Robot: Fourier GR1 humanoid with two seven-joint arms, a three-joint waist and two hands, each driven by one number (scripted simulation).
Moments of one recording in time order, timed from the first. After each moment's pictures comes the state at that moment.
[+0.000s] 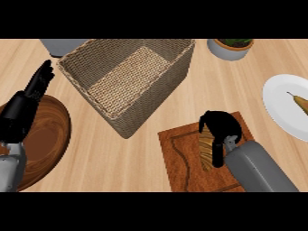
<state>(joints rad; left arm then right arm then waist) -0.21 0.28 0.10 -1.56 -0.14 -0.10 0.01 -0.40 -0.22 0.41 -1.21 0.82 0.46 0.49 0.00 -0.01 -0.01</state>
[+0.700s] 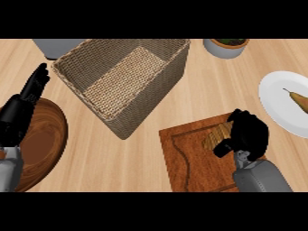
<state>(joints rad) -0.19 0.28 0.11 -1.57 -0.14 -0.10 0.00 -0.22 -0.18 0.32 -1.50 1.11 0.08 1.00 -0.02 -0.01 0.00</state>
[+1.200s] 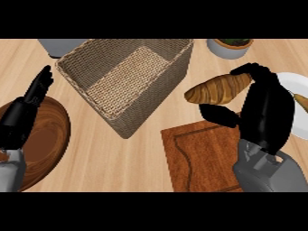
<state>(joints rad) -0.17 0.27 0.09 -1.58 -0.15 -0.10 0.00 -0.41 -0.10 0.28 -1.84 1.22 -0.08 1.02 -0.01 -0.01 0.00</state>
